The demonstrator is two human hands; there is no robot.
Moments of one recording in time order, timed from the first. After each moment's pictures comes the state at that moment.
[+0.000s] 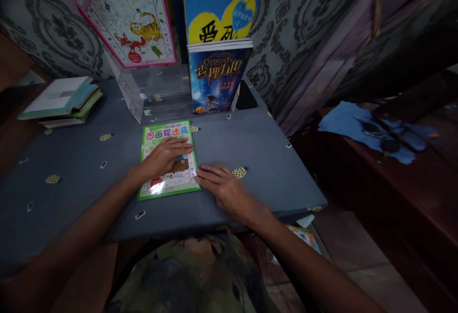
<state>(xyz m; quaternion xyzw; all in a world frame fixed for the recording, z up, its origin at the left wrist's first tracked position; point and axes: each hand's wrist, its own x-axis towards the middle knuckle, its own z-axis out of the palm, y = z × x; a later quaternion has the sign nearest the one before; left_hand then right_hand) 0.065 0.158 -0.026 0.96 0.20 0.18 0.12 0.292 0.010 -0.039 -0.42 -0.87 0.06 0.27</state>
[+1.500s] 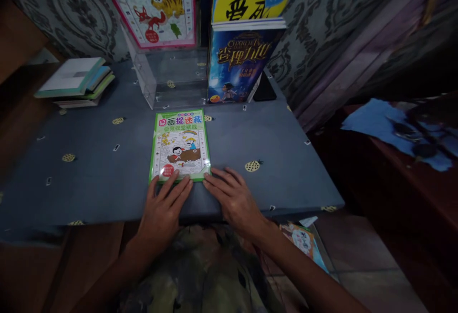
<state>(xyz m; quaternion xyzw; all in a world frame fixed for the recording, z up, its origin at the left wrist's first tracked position) 0.030 -0.020 -0.026 0.91 0.39 0.14 -0.02 0.269 -0.027 -0.042 -0.42 -0.86 0.03 0.29</state>
